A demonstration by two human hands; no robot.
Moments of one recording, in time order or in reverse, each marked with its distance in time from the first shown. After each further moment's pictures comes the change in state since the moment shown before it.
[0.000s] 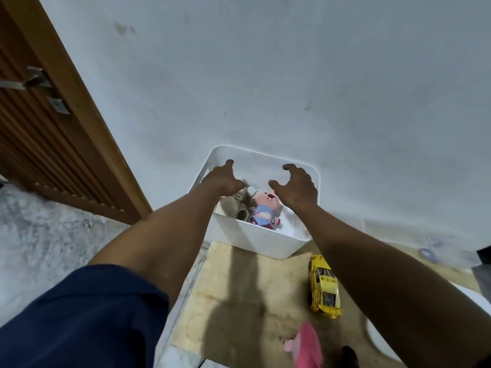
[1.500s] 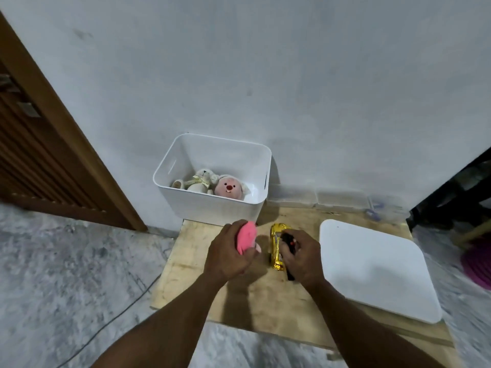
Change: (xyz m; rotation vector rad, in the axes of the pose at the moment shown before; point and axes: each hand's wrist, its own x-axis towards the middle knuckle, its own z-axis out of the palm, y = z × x) left_hand -0.219 0.014 0.181 -0.347 0.188 0.347; right_hand -0.217 0.174 -0.029 0.281 0.130 -0.027
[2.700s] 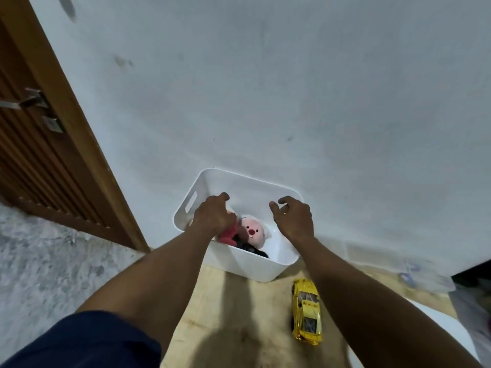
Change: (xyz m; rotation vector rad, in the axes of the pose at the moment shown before) left_hand 0.212 -0.028 -0.125 0.386 -0.047 -0.290; right_hand 0.209 -0.131 0.078 -0.196 -0.089 0.103
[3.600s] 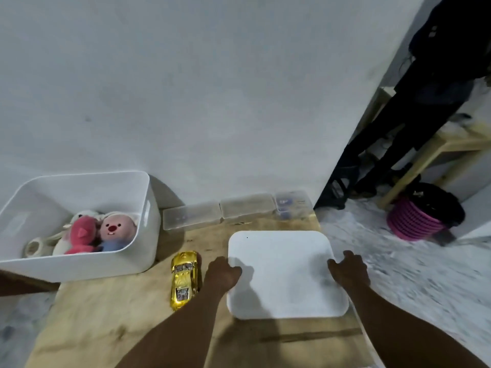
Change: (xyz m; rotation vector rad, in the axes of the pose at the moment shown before) left_hand -0.168 0.223 0.293 -0.184 -0.521 -0.121; right_hand -0.140 0.453 -0.232 -0.173 0.097 0.785
